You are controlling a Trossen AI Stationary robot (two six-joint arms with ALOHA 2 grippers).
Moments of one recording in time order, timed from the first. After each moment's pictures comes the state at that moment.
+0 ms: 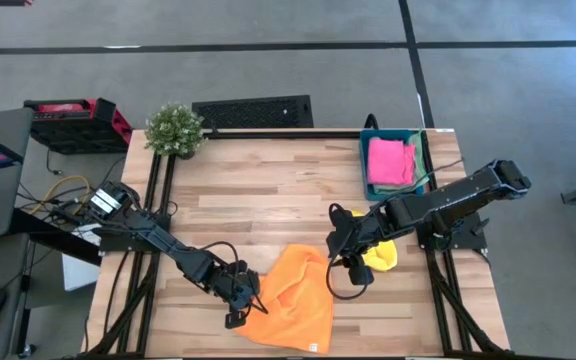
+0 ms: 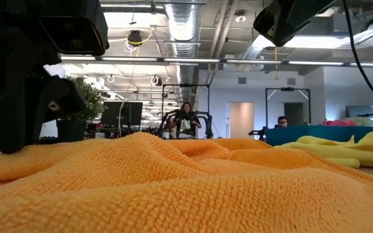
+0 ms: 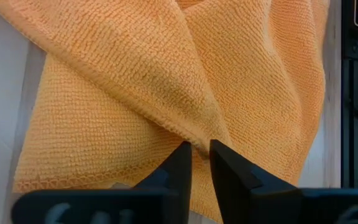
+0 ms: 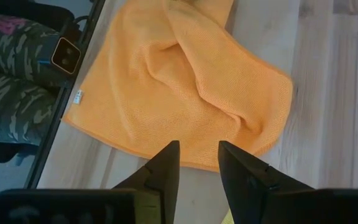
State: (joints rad) left arm -0.57 1.74 0.91 -0.17 -0.01 -0.72; right arm 0.31 1.42 1.10 -0.62 -0.13 0.10
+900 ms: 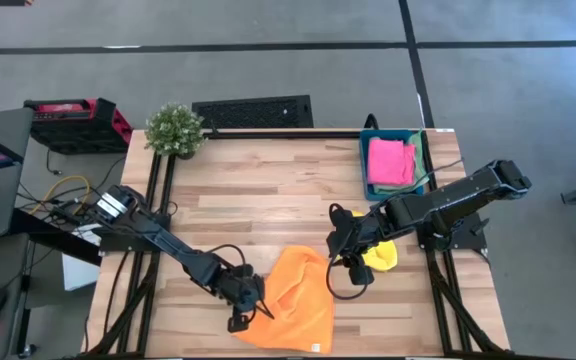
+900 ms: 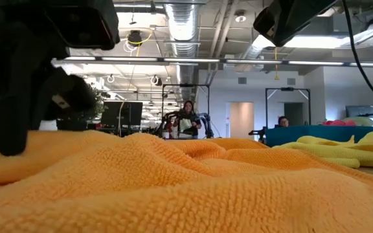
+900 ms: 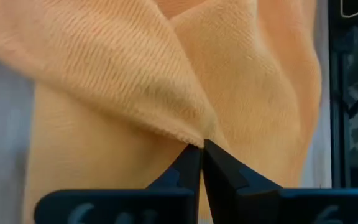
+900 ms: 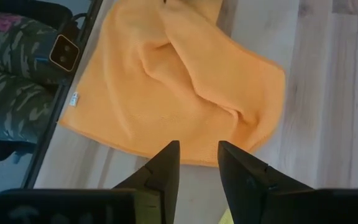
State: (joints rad) left arm -0.56 1.79 1.00 -0.23 0.04 -0.65; right arm 0.31 1.42 1.10 -0.62 -0.12 0.10
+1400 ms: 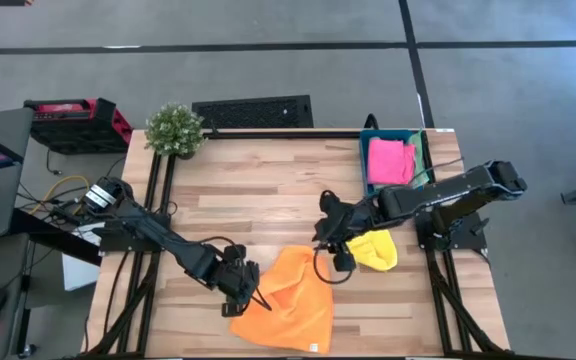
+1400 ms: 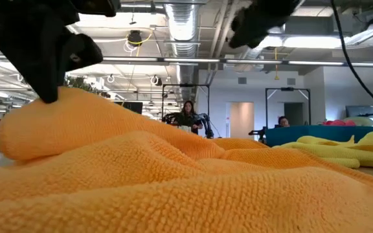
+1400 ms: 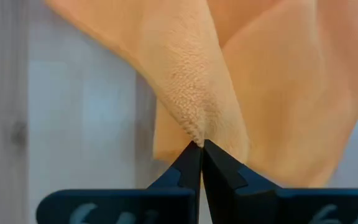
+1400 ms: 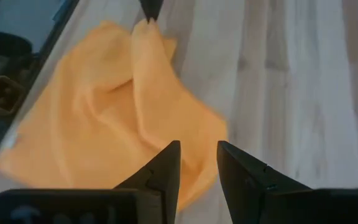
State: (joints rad) left arm -0.53 1.68 1.13 -0.67 -0.12 -0.55; right arm 0.20 1.47 1.10 -0.44 -0.05 -0.03
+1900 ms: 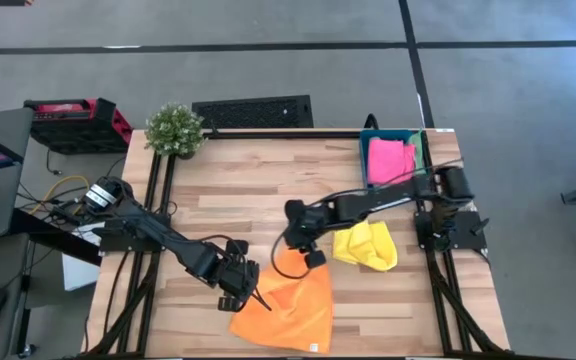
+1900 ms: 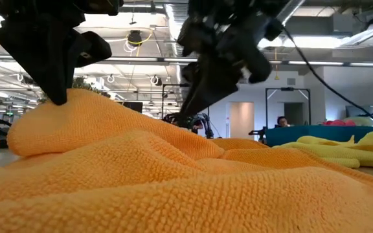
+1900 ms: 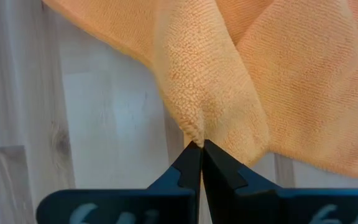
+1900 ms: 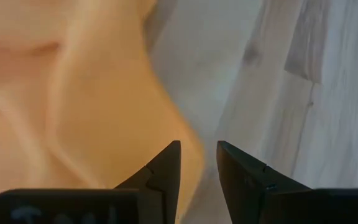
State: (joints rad) left arm -0.52 1.68 1.14 -0.73 -0.17 -0.40; right arm 0.09 1.88 1.23 -0.29 -0.14 -0.35
